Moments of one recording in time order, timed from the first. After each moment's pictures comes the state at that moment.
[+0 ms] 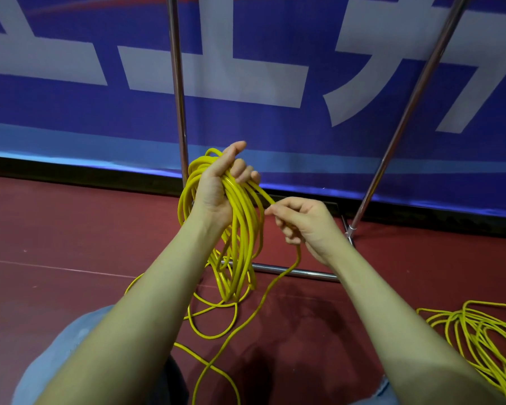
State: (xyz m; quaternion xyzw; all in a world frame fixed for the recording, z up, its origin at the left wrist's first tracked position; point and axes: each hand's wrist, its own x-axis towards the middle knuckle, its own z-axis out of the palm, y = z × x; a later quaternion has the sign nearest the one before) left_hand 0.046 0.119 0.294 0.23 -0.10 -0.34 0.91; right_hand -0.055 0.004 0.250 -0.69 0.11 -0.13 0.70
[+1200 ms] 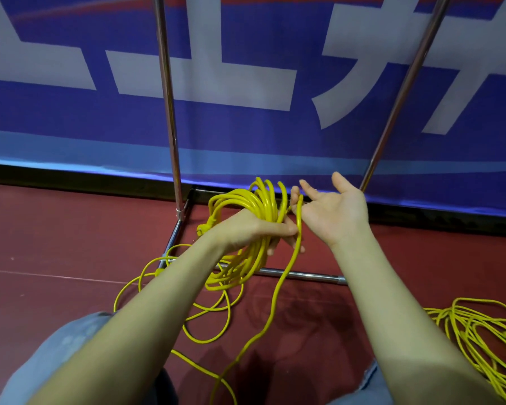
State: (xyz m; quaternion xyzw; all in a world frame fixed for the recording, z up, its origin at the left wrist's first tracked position) left_hand 0.025 0.103 0.254 0.57 -0.47 -0.40 0.53; right_hand -0.063 -0.019 0.297 -0.18 0.21 -0.19 0.94
